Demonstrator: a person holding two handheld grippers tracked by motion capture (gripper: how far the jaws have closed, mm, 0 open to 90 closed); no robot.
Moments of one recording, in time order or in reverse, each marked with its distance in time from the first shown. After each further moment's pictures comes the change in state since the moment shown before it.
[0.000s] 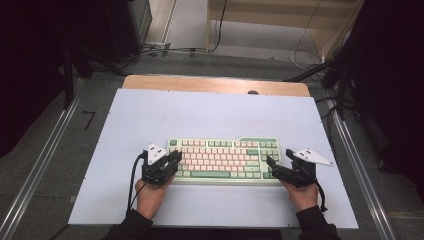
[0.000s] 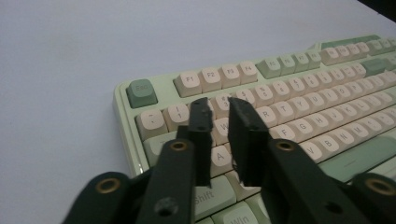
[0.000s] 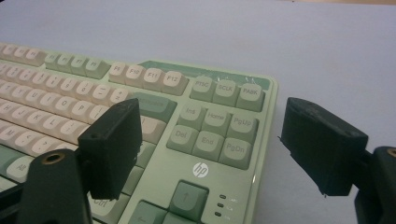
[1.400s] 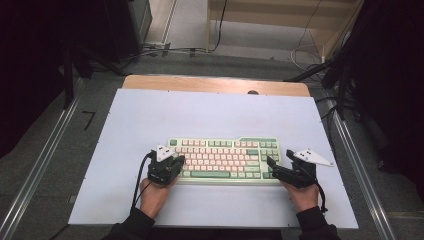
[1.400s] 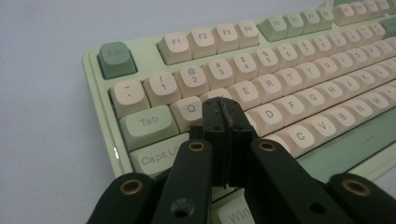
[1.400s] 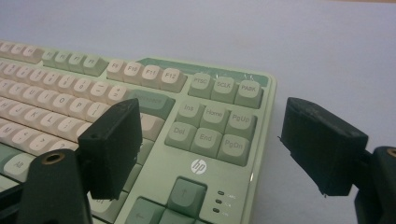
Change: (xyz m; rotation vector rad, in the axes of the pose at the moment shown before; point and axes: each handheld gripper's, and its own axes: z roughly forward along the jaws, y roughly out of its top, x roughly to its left) left arm -0.002 -0.007 0.018 0.114 -0.025 0.010; right arm 0.000 -0.001 0.000 0.005 -0.006 -0.003
